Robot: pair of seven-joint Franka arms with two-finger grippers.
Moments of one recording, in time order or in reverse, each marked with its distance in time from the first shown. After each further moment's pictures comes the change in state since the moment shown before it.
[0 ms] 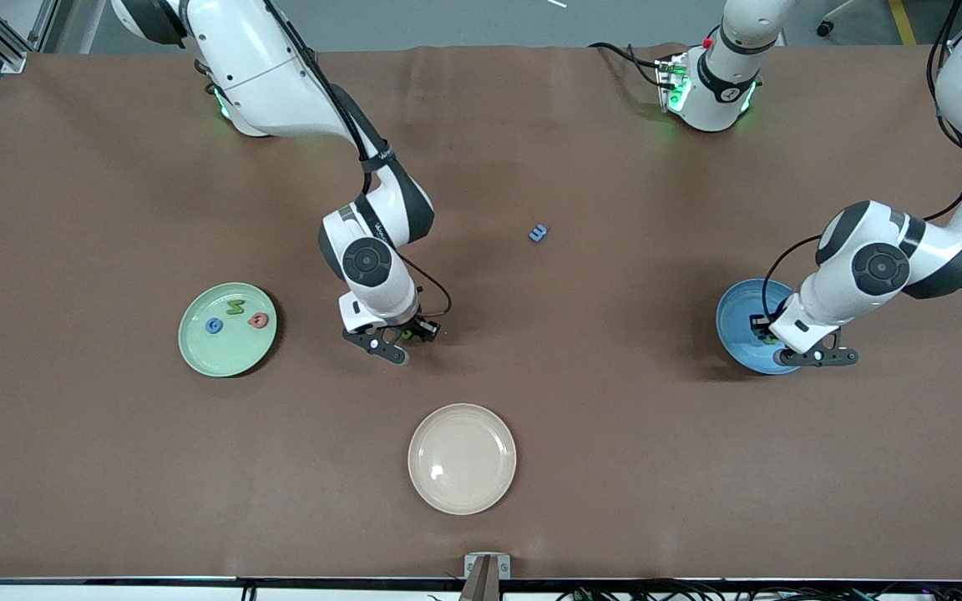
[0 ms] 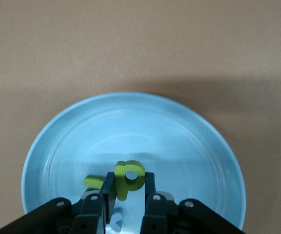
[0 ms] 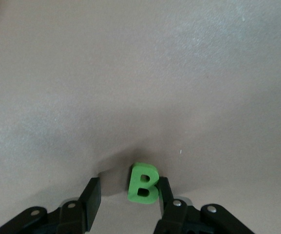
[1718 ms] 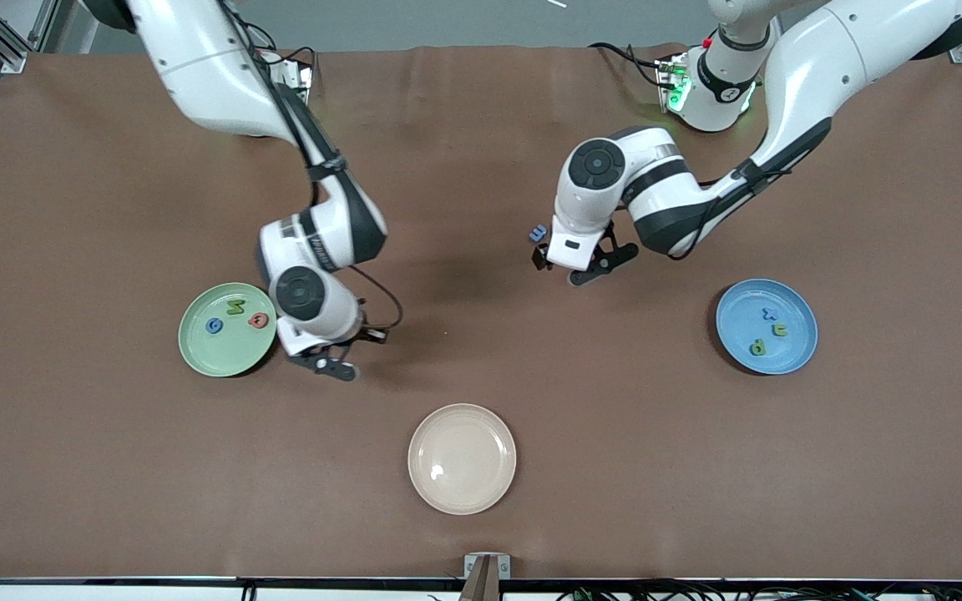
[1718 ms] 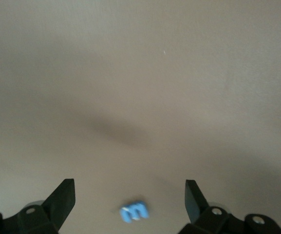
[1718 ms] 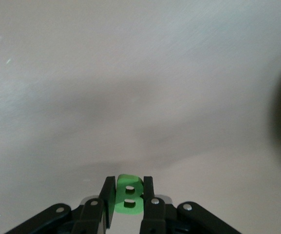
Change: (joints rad) left arm -0.557 0.041 -0.249 0.029 -0.109 -0.162 -1.224; right arm -0.189 -0.124 -0.031 0.021 -0.002 -0.313 -0.388
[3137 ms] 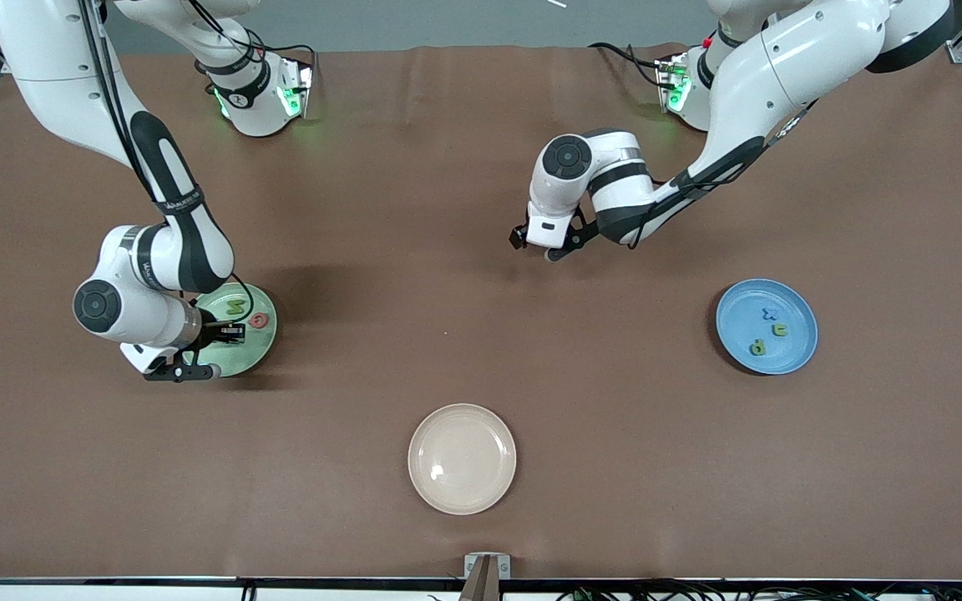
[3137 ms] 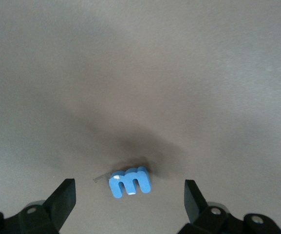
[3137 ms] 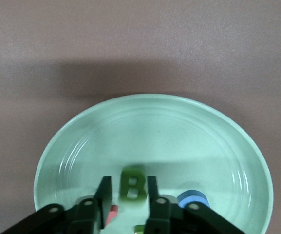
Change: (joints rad) left arm -0.159 0.013 0.167 -0.156 -0.002 0.253 -0.162; right arm -0.358 -0.071 0.009 -0.275 0.000 0.204 -0.646
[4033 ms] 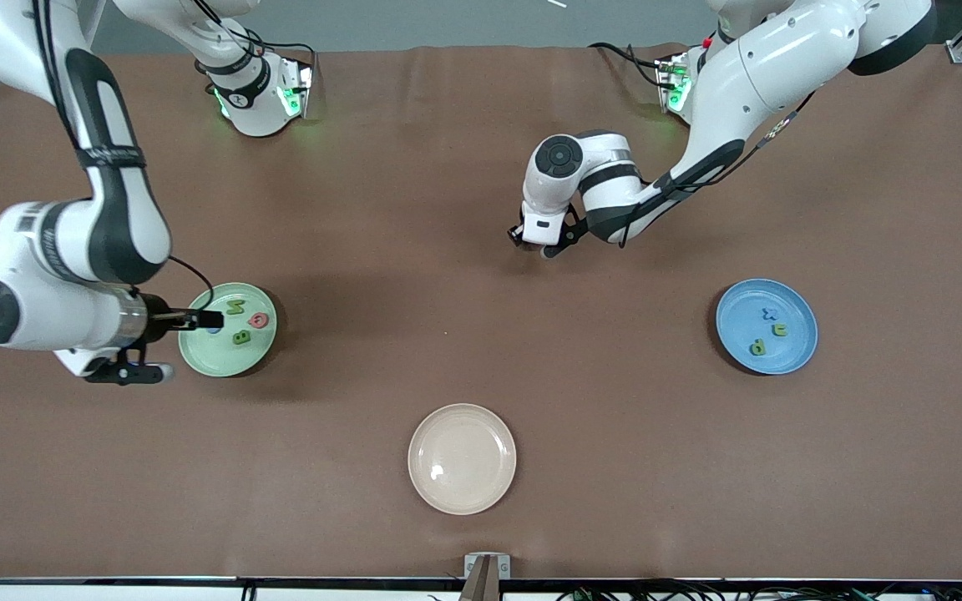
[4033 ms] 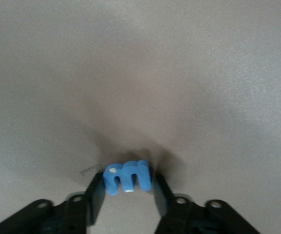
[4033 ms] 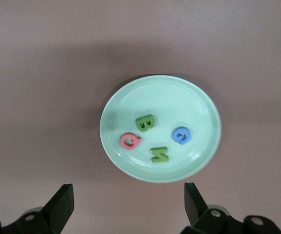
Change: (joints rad) left arm -0.100 -0.001 0.082 0.004 0.000 0.066 -0.078; right arm -0.018 -0.120 -0.007 0.334 -0.014 -0.569 0.064
